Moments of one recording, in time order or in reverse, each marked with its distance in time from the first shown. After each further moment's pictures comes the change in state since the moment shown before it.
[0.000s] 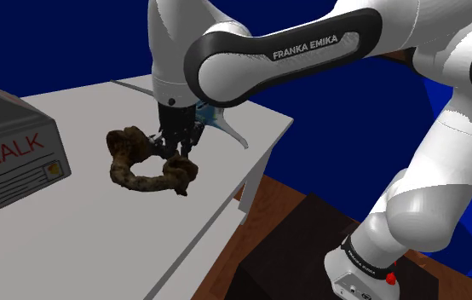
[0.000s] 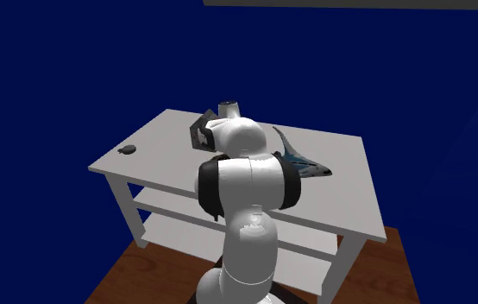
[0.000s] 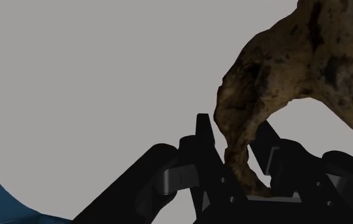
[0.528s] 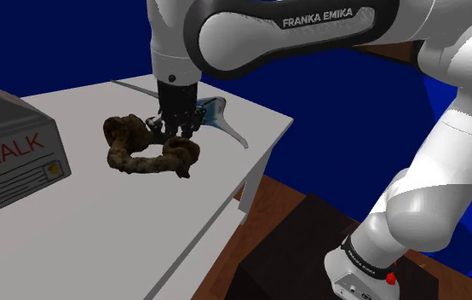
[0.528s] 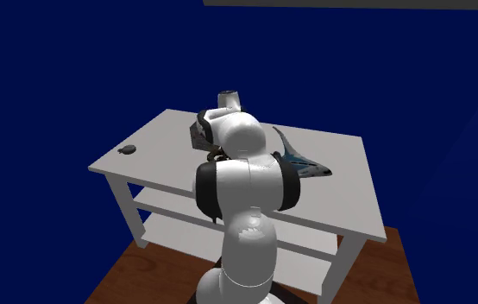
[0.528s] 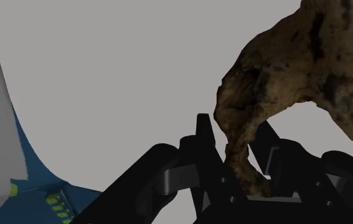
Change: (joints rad) arm -0.002 -0.022 0.002 0.083 0.018 -0.100 -0.021
